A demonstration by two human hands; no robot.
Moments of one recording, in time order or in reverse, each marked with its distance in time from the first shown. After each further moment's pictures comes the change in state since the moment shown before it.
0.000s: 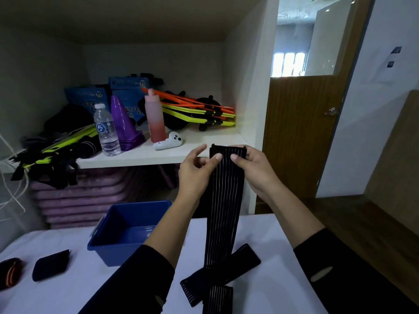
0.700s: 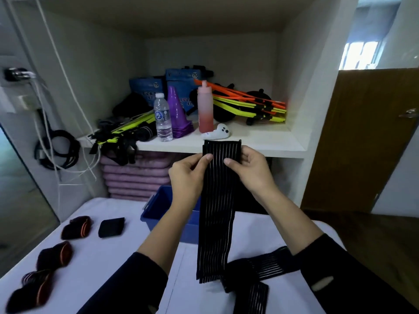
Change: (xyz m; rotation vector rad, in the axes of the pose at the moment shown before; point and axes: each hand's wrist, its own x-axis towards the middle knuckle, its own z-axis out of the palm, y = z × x) left_hand -0.030 0.005 -0.106 0.360 0.376 0.207; right_hand -0.005 0.022 0.106 -0.058 -0.142 -0.114
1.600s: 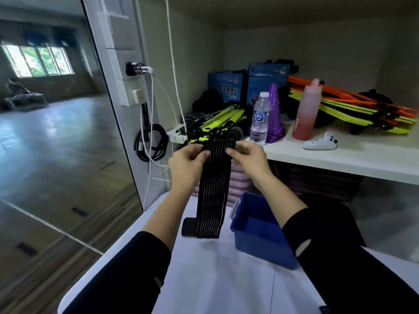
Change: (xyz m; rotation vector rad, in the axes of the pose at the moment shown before) left_hand 0.137 -0.099 -0.251 0.218 0.187 -0.090; right_hand 0.100 0.028 0.297 -0.001 -0.165 0.062
